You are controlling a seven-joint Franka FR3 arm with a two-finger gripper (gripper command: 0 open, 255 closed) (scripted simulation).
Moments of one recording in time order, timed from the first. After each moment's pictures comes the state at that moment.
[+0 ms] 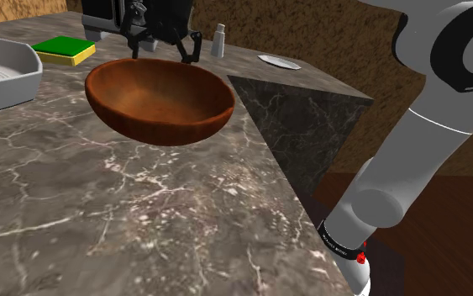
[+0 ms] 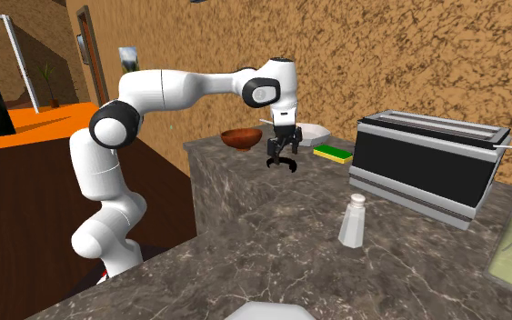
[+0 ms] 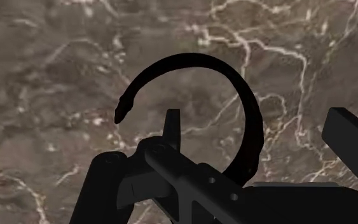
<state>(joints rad) 0.01 -0.01 0.46 -1.61 0.12 1.74 1.13</state>
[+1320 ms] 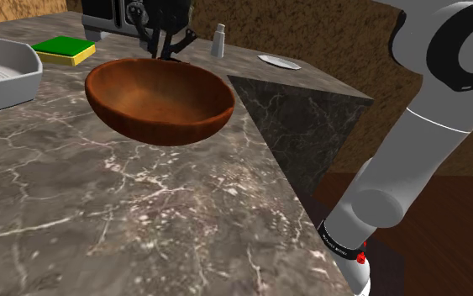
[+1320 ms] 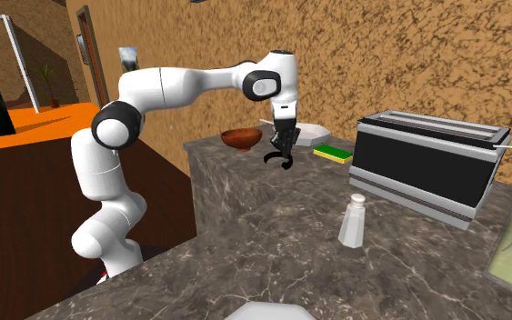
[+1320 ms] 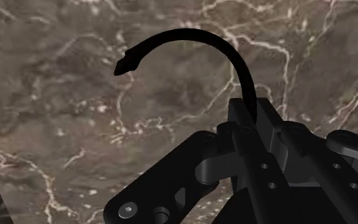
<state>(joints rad) 0.01 0.00 0.47 -1.54 0.11 1.69 1.14</state>
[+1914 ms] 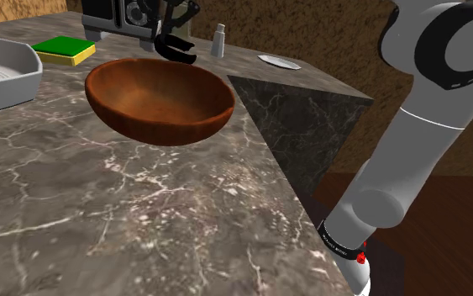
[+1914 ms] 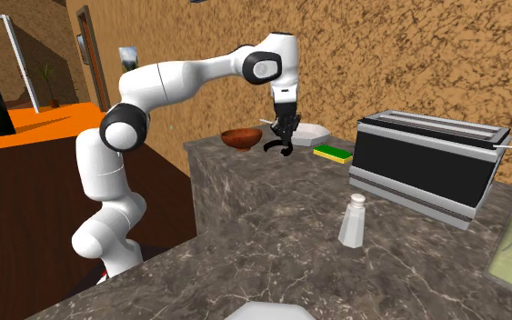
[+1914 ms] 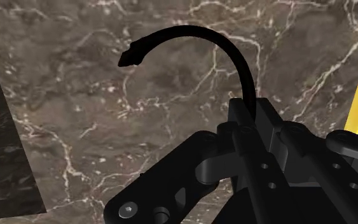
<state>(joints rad) 0.02 0.06 0.48 -1.35 0.08 1.55 1.17</state>
